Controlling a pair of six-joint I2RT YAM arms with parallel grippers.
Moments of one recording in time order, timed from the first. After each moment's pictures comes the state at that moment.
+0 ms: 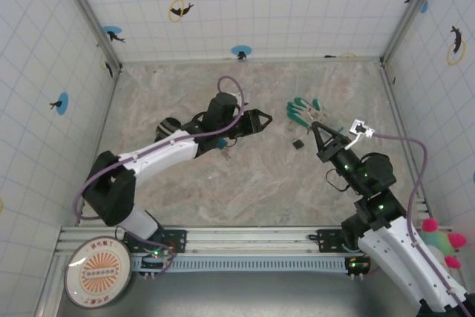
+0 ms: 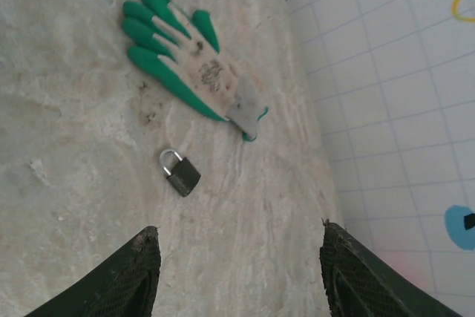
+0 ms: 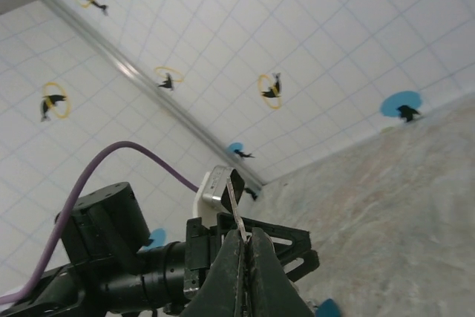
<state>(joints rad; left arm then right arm) -0.77 1.59 1.09 -0.03 0.30 -0.86 0.49 0.40 0.42 0.08 -0.08 0.81</state>
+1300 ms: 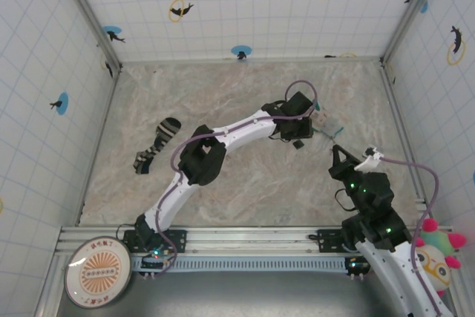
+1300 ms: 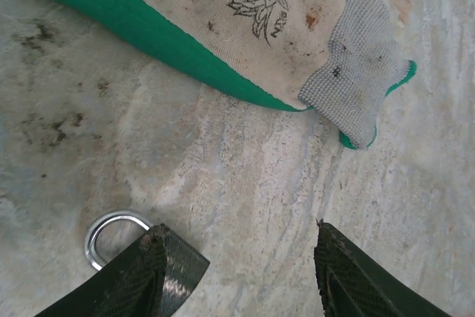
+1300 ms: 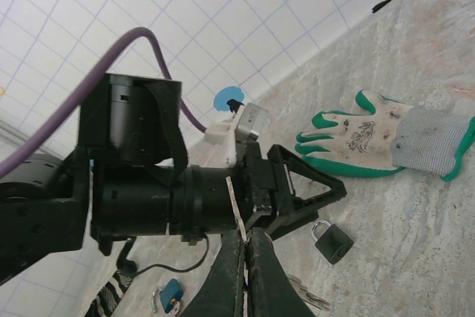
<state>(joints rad) -0.96 2.46 2.13 -0.62 0.16 -0.81 0.45 0.07 0.30 -0.38 0.18 0.77</state>
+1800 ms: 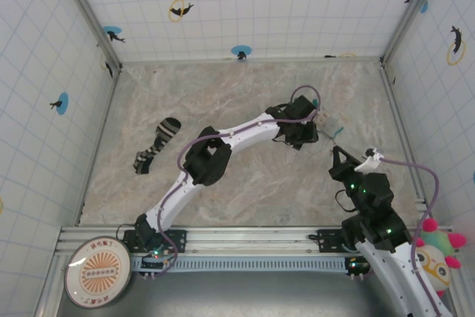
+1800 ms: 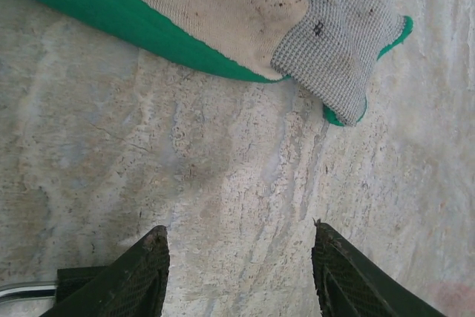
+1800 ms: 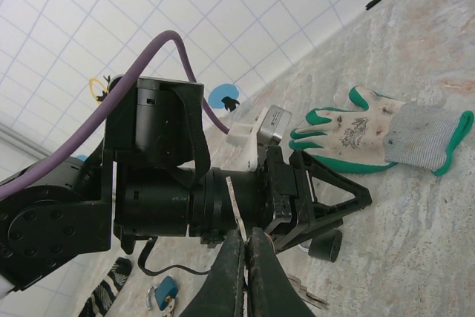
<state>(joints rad) -0.96 2.52 2.16 -0.60 0.26 -0.81 0.45 0.06 0.30 -0.41 0.19 0.77</state>
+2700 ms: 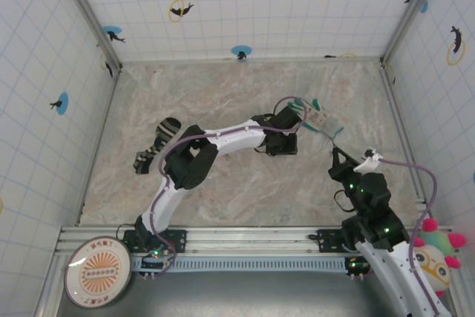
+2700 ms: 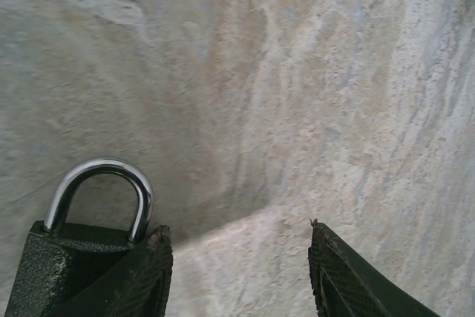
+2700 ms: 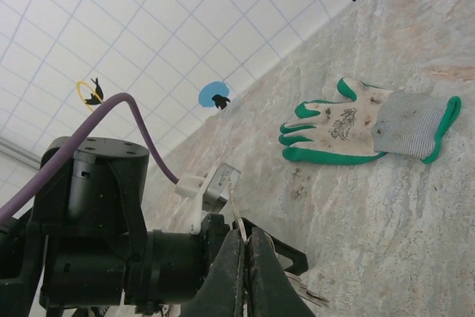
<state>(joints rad) -0.96 2.26 1.73 -0.56 0.16 -0.78 0.44 0.06 0.27 -0.40 0.19 0.81</state>
